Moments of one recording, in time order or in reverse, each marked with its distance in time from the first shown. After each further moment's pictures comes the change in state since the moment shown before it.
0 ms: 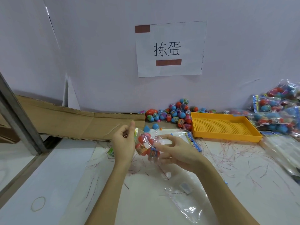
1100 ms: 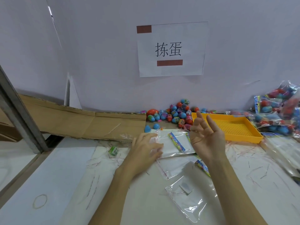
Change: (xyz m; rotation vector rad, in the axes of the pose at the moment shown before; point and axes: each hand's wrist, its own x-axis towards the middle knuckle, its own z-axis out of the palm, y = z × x) left_hand -0.012 -0.026 0.009 0.742 -0.718 0.461; right_hand -0.018 -0.015 -0.048 1.059 0.140 -0.437
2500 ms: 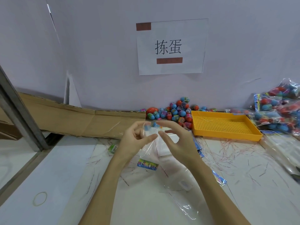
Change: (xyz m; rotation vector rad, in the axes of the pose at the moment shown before) left_hand 0.002 -0.001 -0.029 -1.005 0.215 -0.226; right_hand 0.004 0.061 -0.007 -1.570 -0.391 -0.671
